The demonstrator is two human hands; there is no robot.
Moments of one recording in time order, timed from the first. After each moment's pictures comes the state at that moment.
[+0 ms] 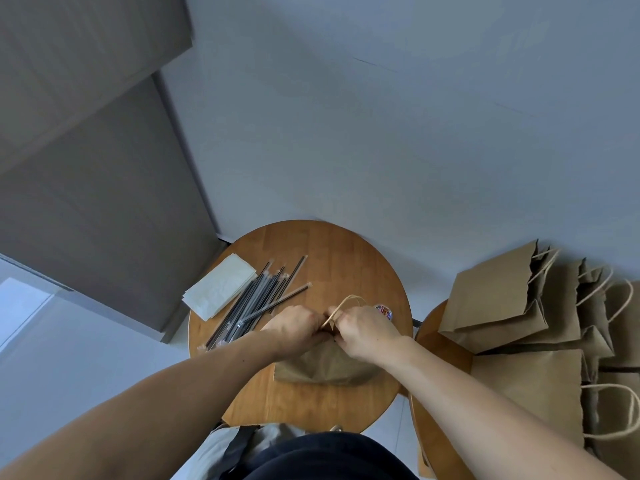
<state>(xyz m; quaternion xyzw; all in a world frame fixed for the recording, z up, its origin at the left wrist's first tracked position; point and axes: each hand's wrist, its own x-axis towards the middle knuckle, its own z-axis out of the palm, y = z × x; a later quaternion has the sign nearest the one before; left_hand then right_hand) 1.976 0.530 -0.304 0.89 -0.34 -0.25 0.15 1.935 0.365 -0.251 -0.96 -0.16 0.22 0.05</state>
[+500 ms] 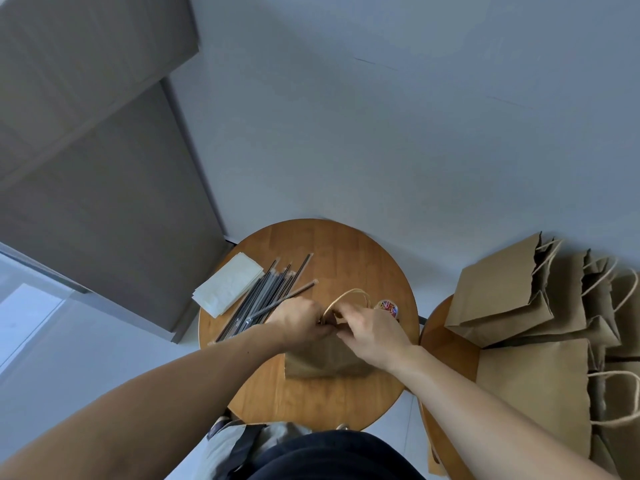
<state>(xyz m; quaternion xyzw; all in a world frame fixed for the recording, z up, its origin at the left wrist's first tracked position) 1.974 0.536 -0.293 0.91 -0.31 -0.21 0.17 1.908 0.362 -0.258 -0.97 -0.14 0.11 0.16</state>
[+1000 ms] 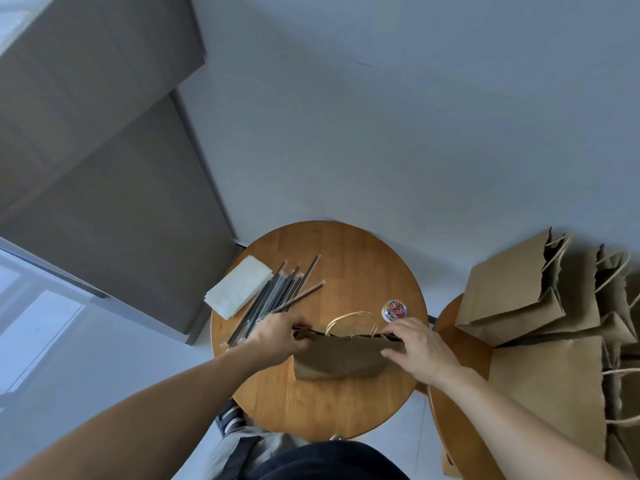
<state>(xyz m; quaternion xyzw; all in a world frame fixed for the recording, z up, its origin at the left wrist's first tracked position) 1.958 0.587 -0.308 0.90 -0.14 -0.31 0.27 1.872 0.290 -0.306 -0.97 -0.03 0.15 0.21</state>
